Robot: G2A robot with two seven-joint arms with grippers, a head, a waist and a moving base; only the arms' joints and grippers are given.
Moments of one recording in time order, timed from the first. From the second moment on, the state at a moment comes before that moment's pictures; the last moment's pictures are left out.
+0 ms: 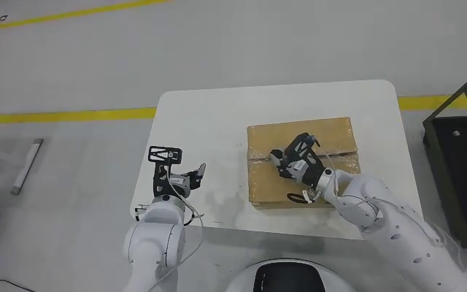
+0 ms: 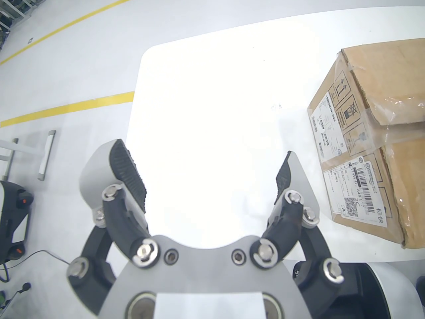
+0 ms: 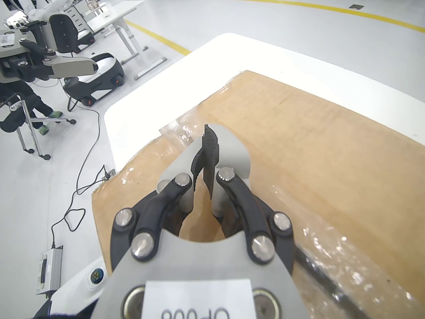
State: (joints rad) left arm 1.35 -1.42 -1.44 -2.15 1.64 -0.02 -0.90; right arm -1.10 -1.14 1.09 -1.71 -0.87 -0.28 0.36
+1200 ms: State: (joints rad) left arm 1.35 -1.42 -1.44 -2.15 1.64 -0.02 -0.90; right arm -1.24 -1.11 1.32 -1.82 -0.85 -0.27 0.45
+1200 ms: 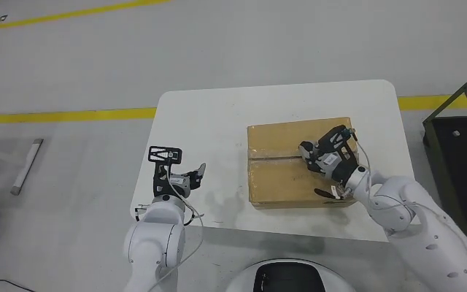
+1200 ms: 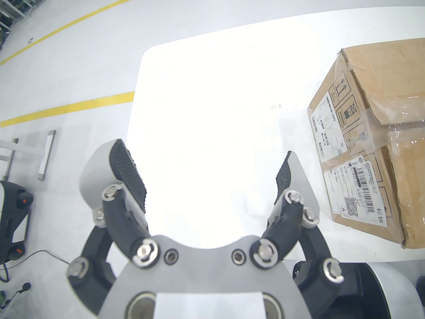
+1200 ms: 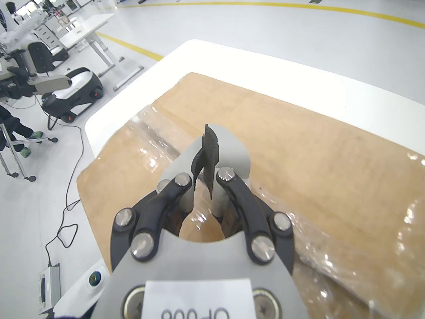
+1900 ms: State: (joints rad) left arm 1.35 -1.42 -1.44 -2.15 1.64 -0.02 -0.90; right arm -1.31 -1.09 1.43 -1.85 -0.97 -0.29 0.39
